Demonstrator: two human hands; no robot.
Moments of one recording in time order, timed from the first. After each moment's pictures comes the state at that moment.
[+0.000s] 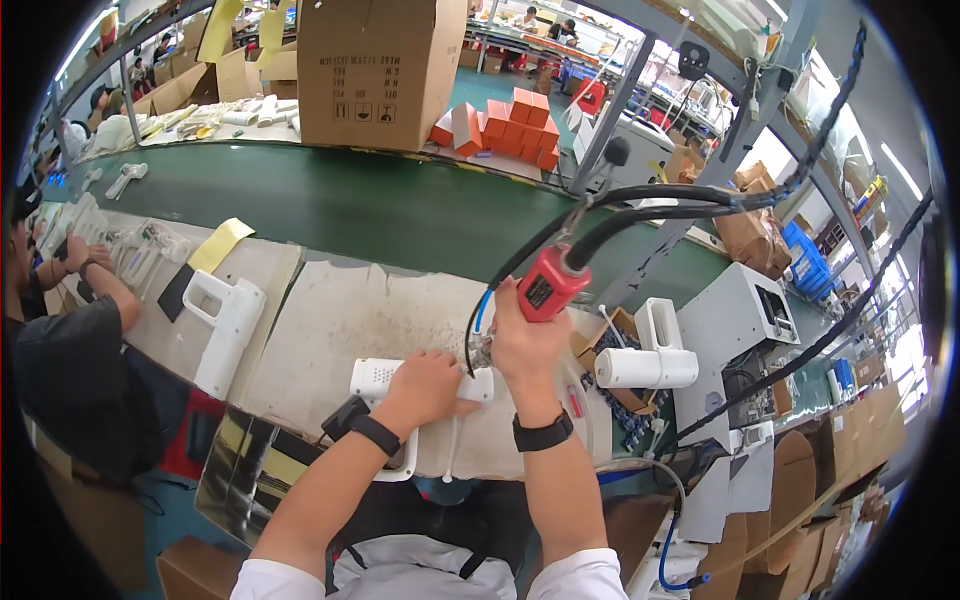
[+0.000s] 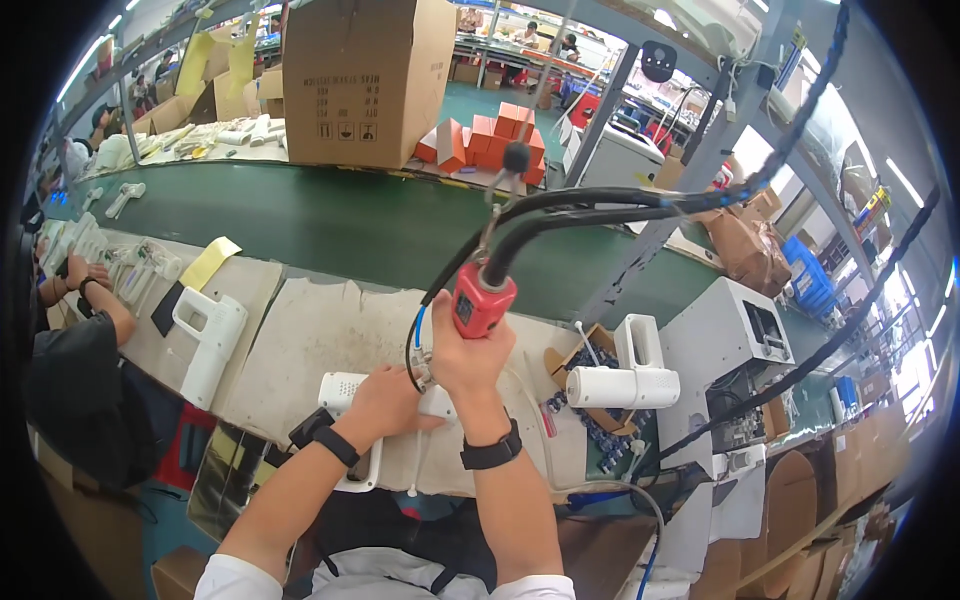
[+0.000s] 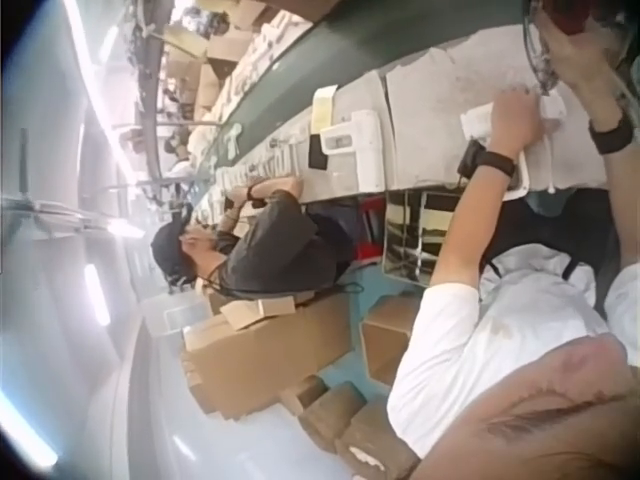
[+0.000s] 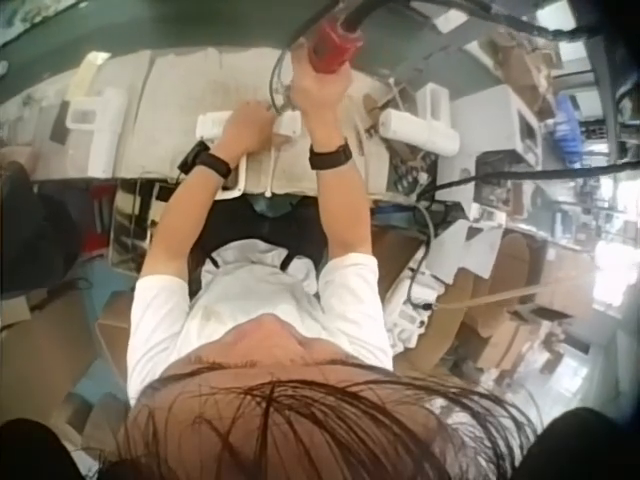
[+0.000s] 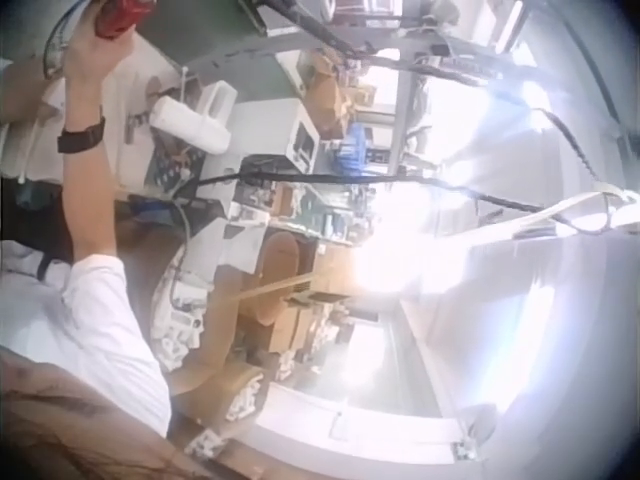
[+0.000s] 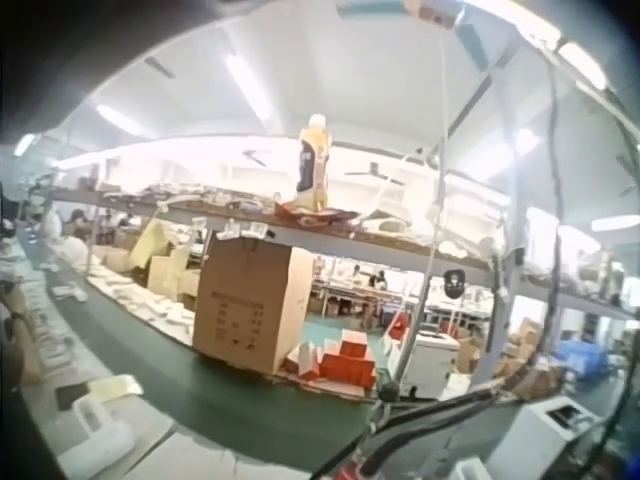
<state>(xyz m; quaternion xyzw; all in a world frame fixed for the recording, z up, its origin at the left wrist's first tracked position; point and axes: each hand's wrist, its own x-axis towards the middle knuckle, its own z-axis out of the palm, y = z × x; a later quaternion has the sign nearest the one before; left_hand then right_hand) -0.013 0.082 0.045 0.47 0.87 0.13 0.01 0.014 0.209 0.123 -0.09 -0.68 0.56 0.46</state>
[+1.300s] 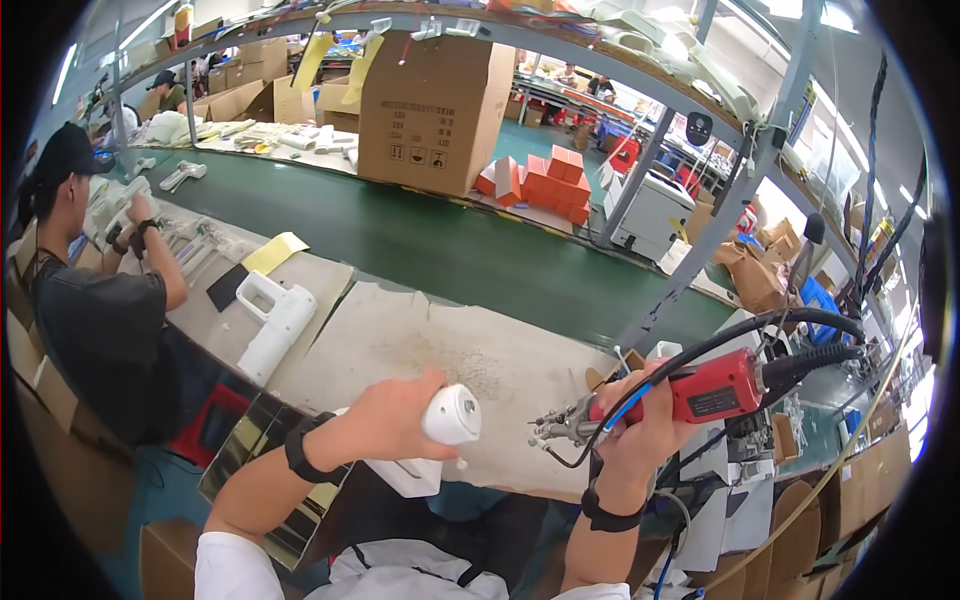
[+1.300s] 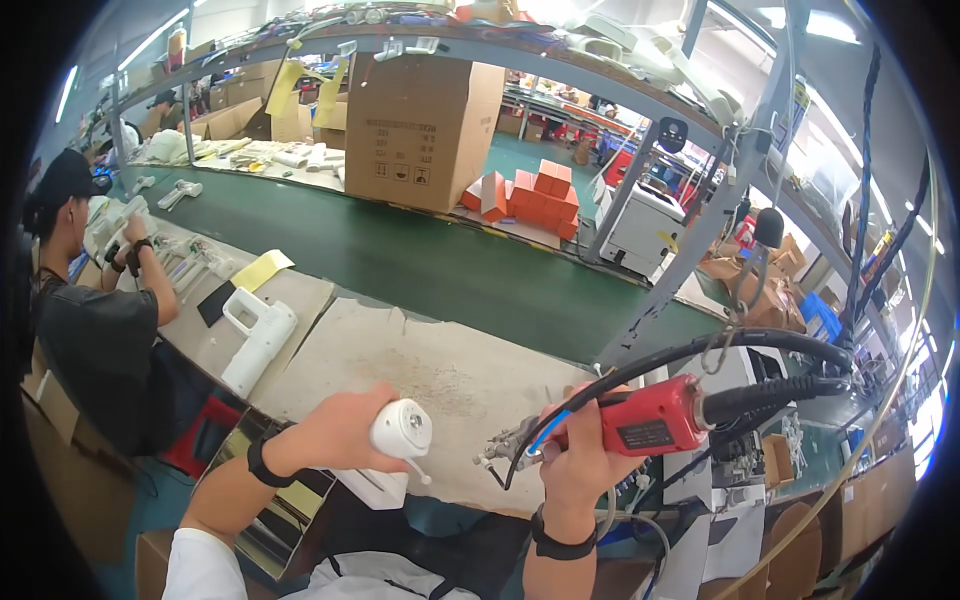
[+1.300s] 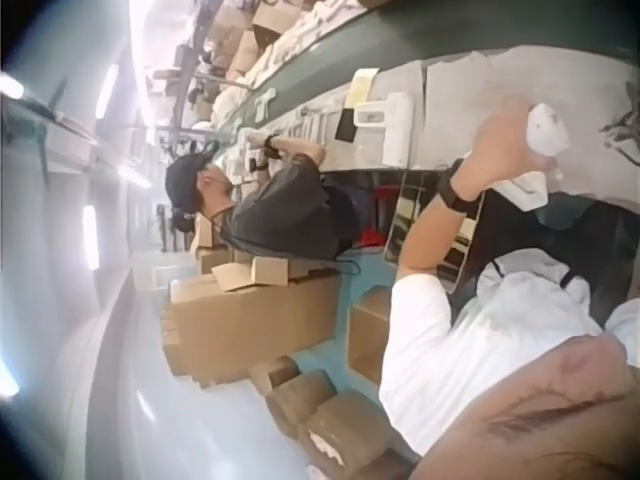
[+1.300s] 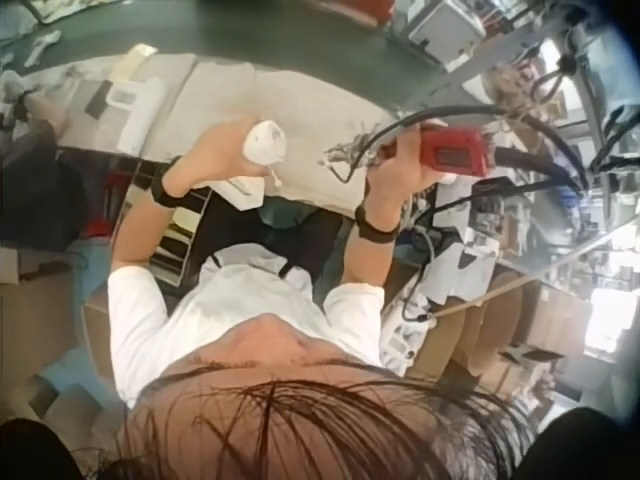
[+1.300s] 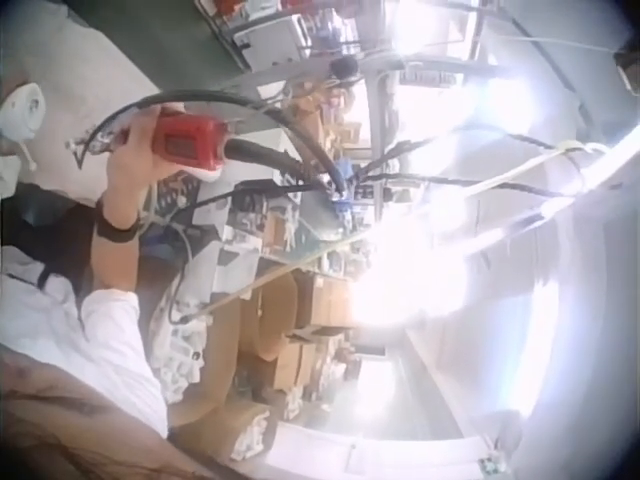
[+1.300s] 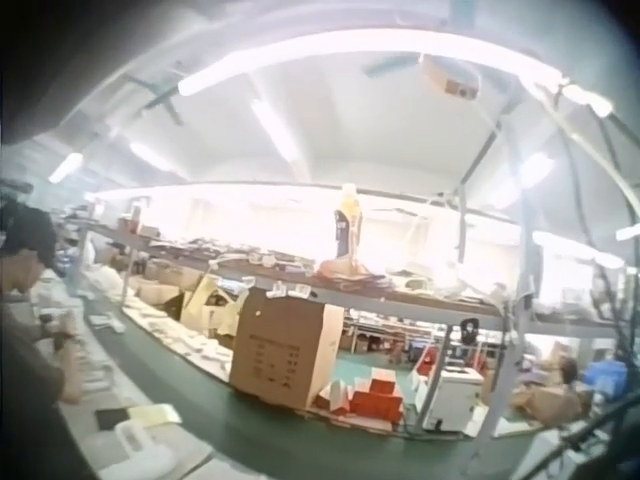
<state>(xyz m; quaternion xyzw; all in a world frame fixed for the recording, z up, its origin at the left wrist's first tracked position) 0.037 -0.027 0.159 0.42 0.85 0.32 0.07 0.144 0.196 0.212 -0.03 -0.52 0.67 0.53</state>
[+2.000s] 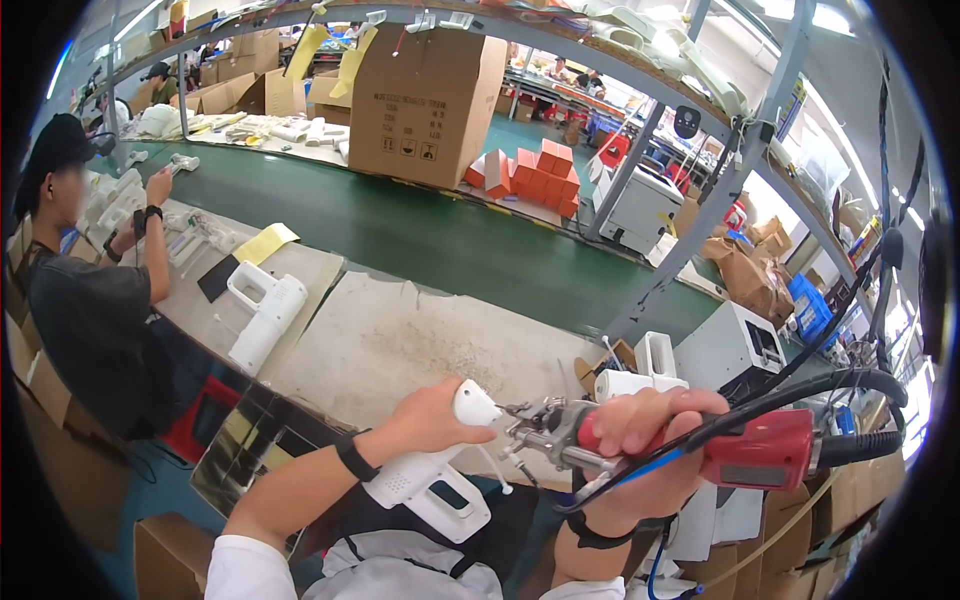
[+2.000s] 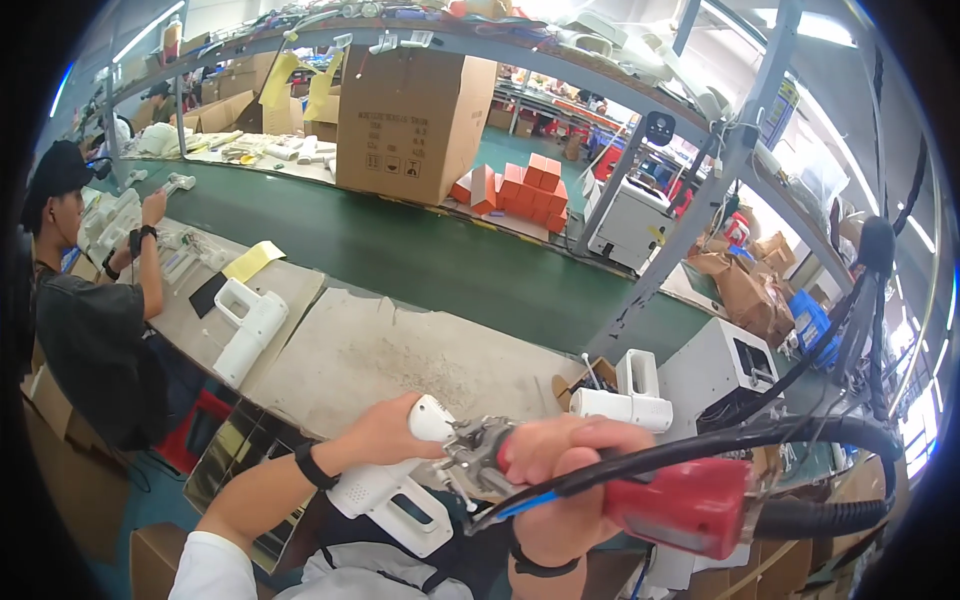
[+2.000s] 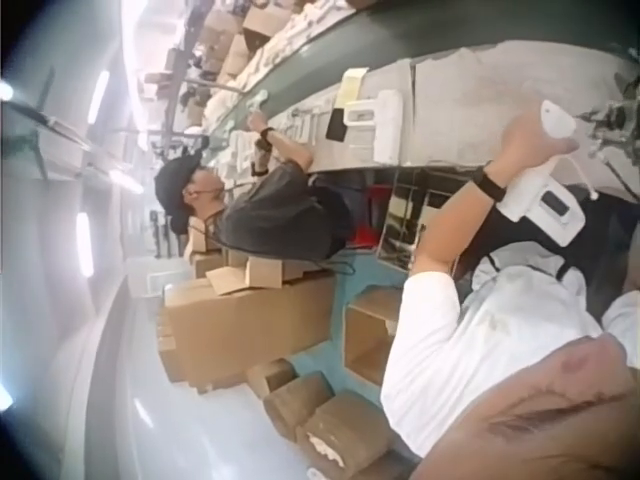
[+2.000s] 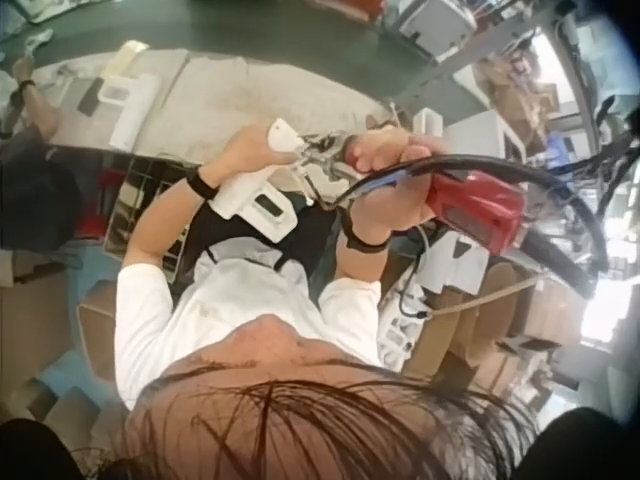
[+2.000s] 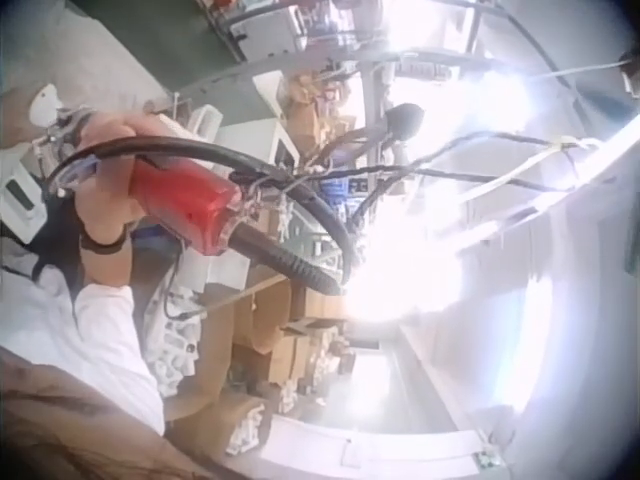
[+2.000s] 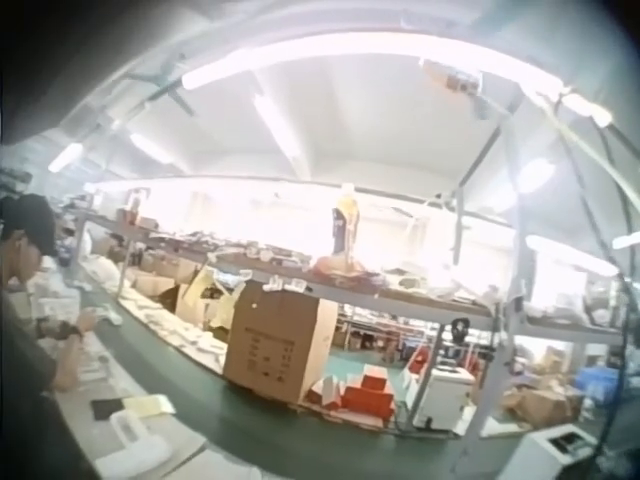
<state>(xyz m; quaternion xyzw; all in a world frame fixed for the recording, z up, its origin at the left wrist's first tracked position) 0.049 0.026 0.114 0.30 0.84 0.39 0.22 0.178 0.153 0.247 0.14 -0.53 0.64 0.53</state>
